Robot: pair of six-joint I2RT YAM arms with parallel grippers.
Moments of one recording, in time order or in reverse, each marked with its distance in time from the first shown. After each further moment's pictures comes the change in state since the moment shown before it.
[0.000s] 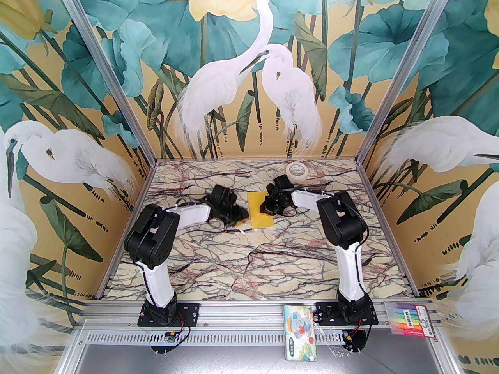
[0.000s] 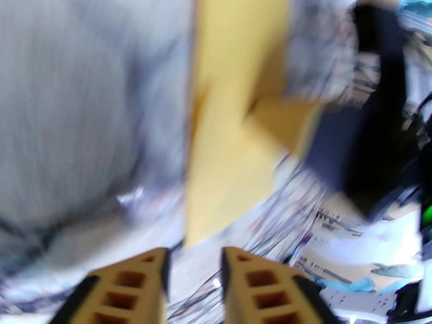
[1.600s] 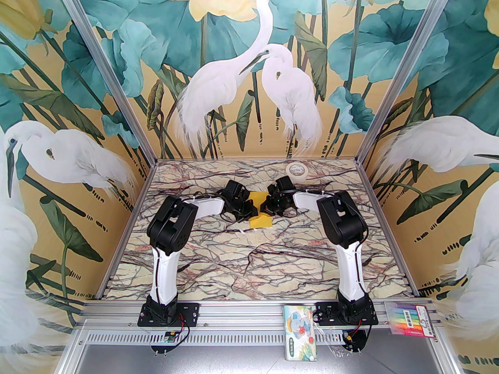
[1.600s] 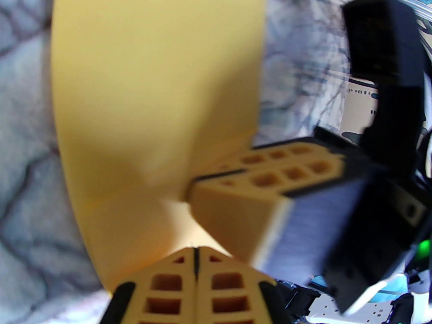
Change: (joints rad) left arm -0.085 0.204 0.145 -0.013 0.078 0.011; right arm -0.019 0.009 -0.050 0.109 -0.084 0.064
